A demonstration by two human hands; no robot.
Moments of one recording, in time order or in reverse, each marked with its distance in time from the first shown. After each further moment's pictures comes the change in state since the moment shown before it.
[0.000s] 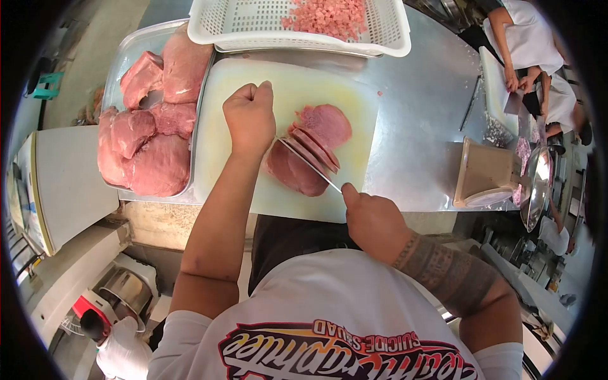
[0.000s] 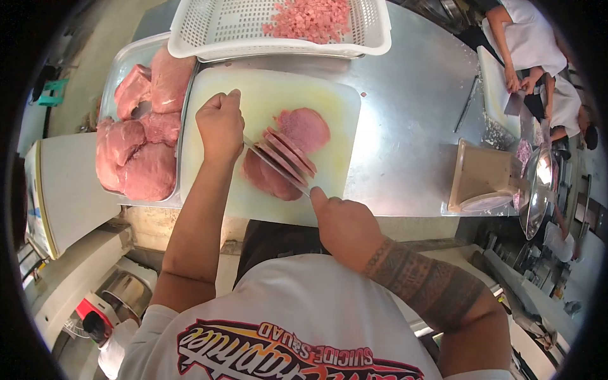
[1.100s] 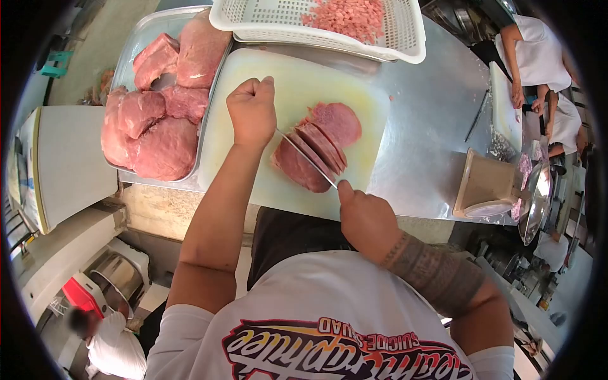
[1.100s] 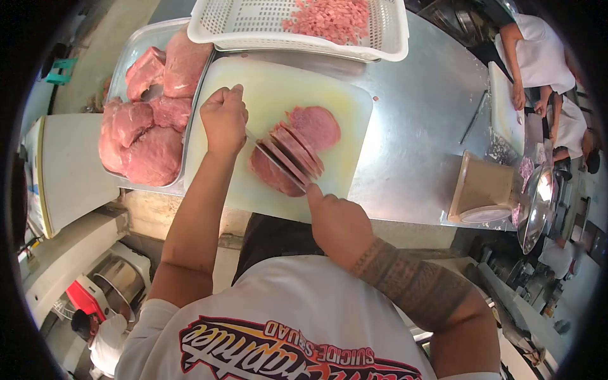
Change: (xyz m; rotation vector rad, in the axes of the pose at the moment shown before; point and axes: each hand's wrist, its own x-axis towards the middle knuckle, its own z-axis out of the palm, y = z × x) left_hand 0.003 -0.016 -0.019 -0.174 -0.001 0.072; right_hand 0.011 -0.012 0.022 -0.117 0.046 -0.004
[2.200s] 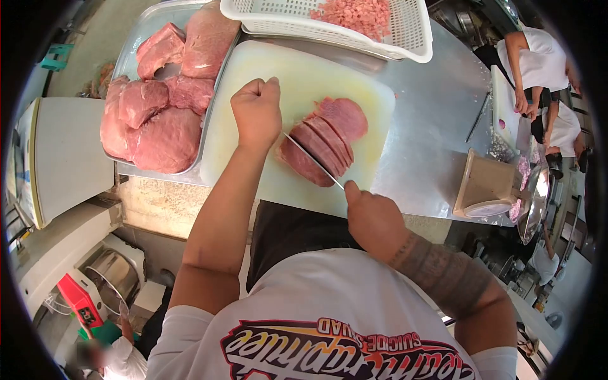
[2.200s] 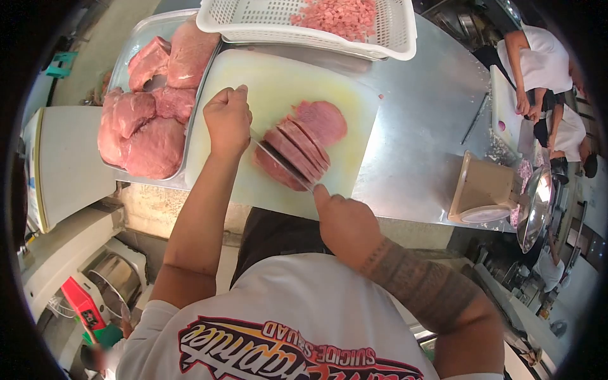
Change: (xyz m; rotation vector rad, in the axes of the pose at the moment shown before) left_hand -0.019 0.009 -0.008 0.109 0.043 -0.037; right_hand -0.005 -0.001 -0.001 -0.005 -0.055 -0.005
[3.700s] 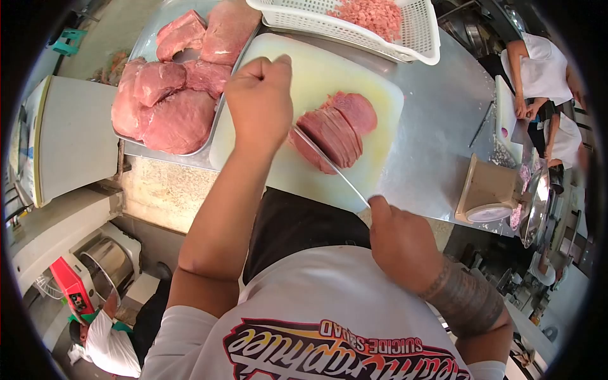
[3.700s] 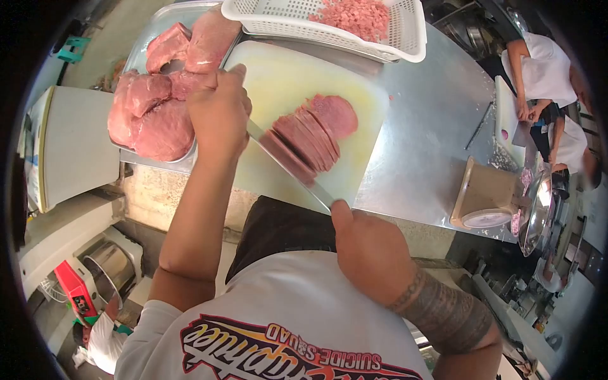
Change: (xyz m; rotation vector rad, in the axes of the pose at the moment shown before) left_hand -0.036 0.077 -0.009 -0.163 0.047 0.070; right_hand -0.059 -0.029 -0.057 0.051 0.104 -0.091
